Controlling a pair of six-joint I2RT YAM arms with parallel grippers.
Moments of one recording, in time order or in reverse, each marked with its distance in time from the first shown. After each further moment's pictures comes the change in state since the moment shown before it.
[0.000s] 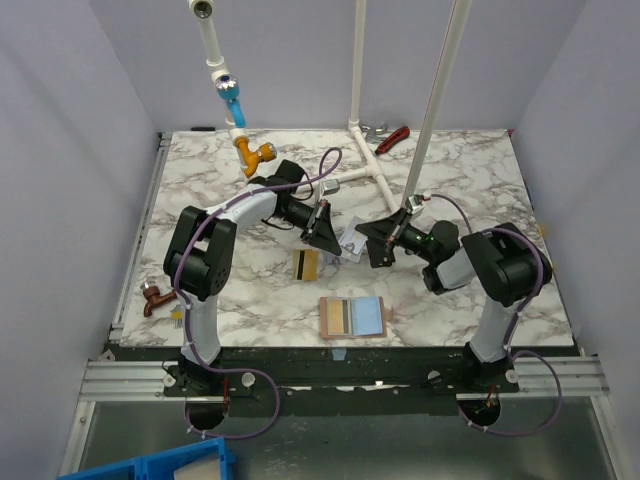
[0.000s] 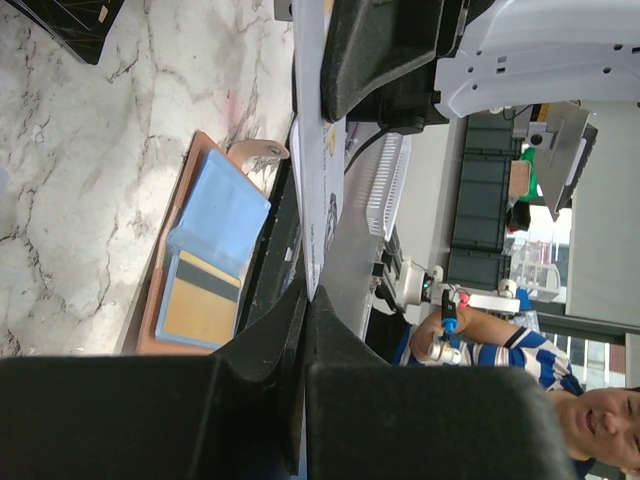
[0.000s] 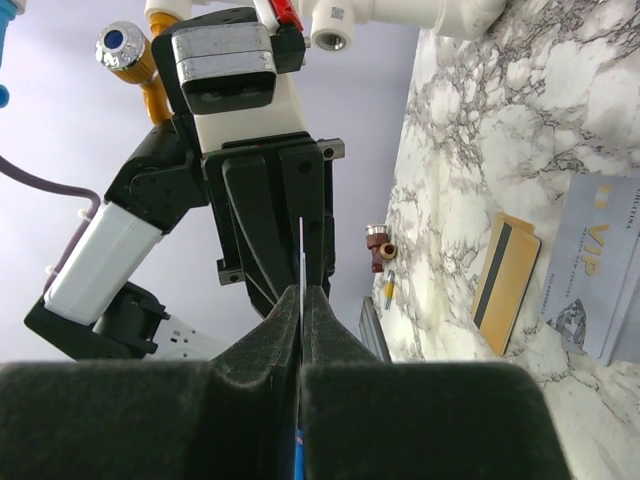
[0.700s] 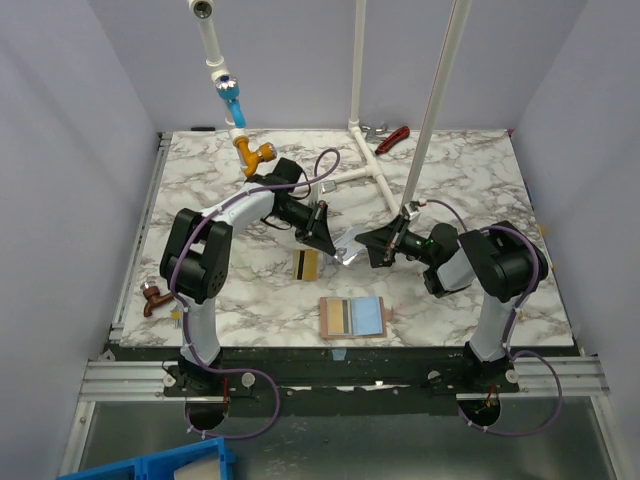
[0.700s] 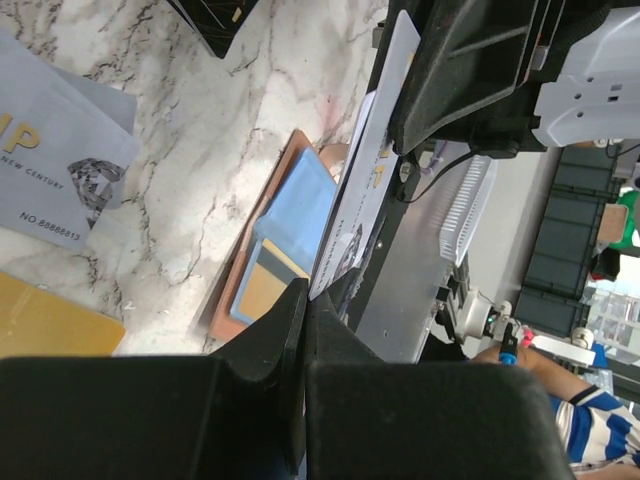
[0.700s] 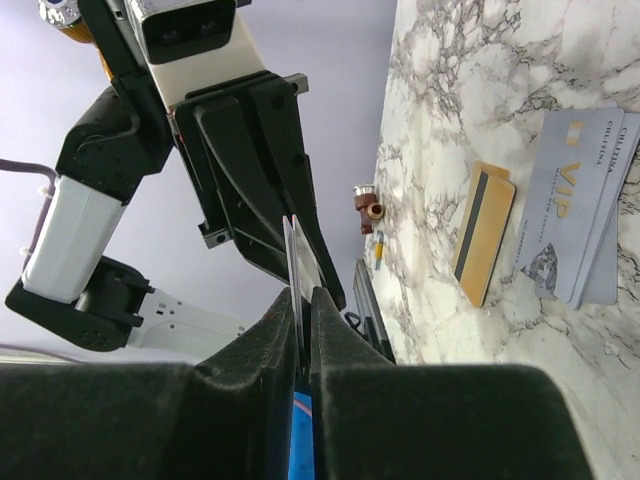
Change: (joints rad) left arm 0.012 -0.031 -0.001 -0.042 -0.218 0.034; right arm -0.016 0.042 -0.025 0.007 -0.094 -0.001
